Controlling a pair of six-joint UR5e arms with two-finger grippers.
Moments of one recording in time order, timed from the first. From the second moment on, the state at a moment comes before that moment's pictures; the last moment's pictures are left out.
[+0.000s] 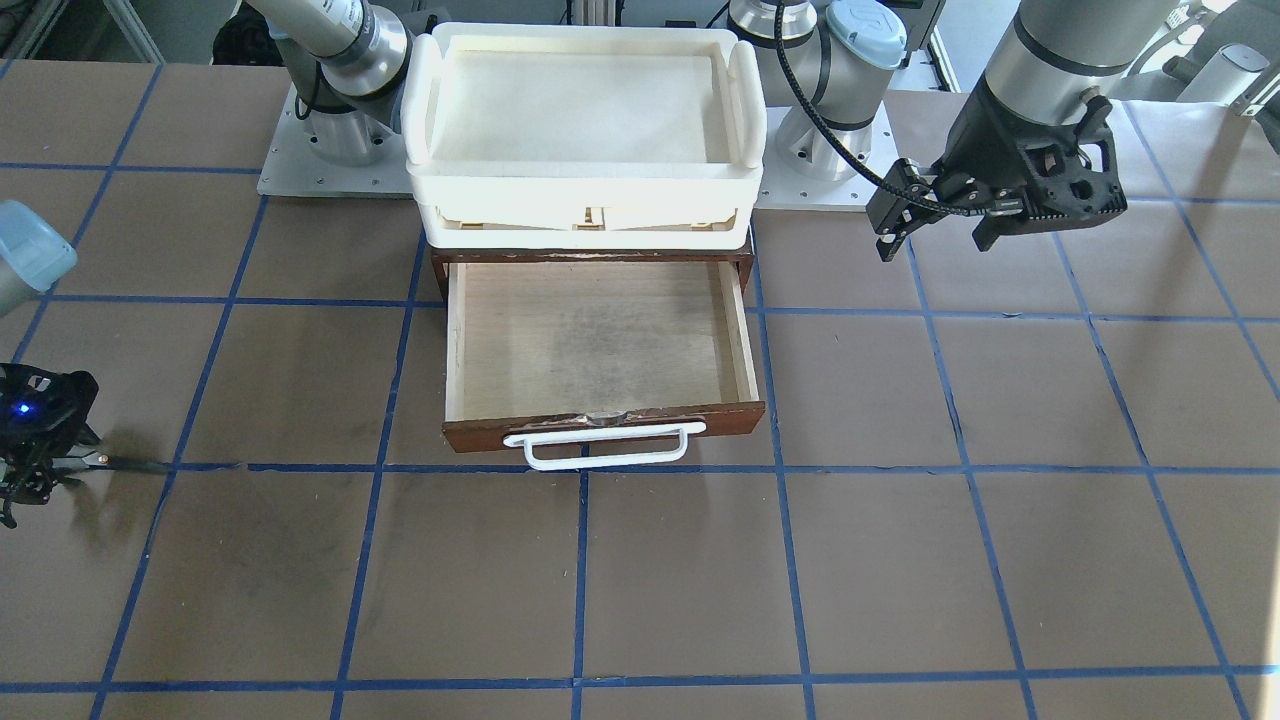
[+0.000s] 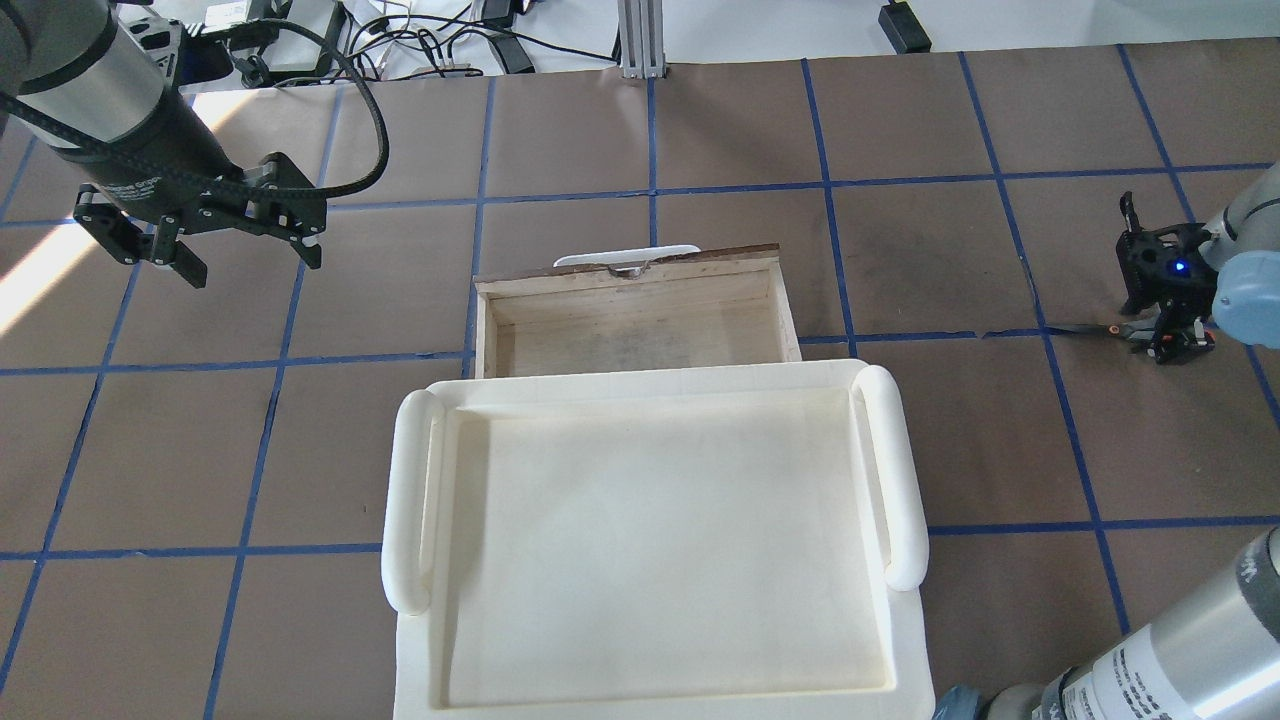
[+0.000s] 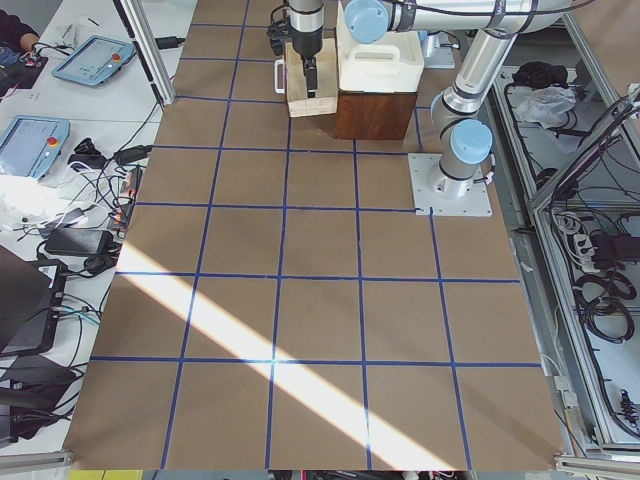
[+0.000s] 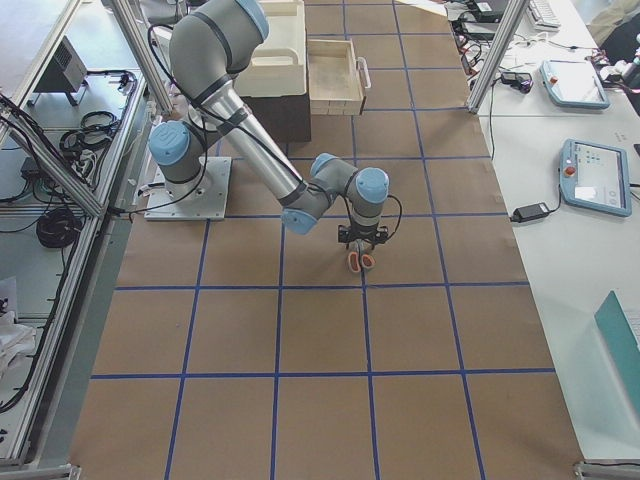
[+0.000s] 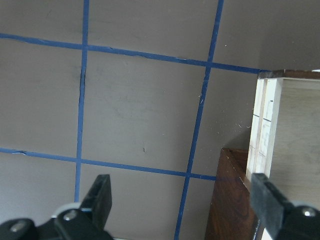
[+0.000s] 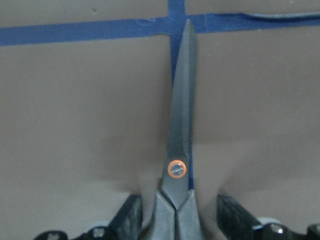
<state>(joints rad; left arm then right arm) -1.44 -1.51 -1.61 -1.61 1.58 -0.02 0.96 -1.09 1.86 -2.35 -1.57 -2.13</state>
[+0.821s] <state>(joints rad) -1.44 -1.51 -1.61 -1.61 1.58 -0.02 0.96 -1.09 1.85 -2.34 -1.59 -2.09</state>
